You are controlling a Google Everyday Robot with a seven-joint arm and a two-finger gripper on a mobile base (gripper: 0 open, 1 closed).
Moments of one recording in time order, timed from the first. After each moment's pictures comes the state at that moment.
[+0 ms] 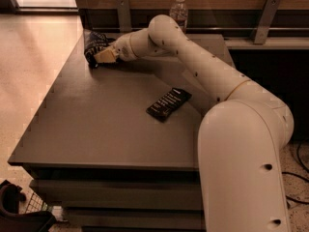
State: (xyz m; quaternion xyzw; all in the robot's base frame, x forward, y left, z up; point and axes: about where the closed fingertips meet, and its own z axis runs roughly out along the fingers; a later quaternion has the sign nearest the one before) arm 0.798 0.164 0.822 -0.46 0.70 0.33 0.44
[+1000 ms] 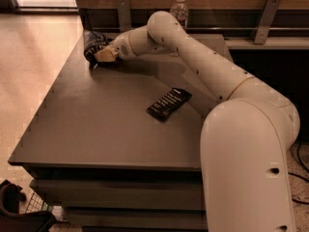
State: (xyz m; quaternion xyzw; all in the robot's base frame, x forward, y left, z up) arm 0.788 0.162 0.836 -0.46 0.70 0.32 0.44
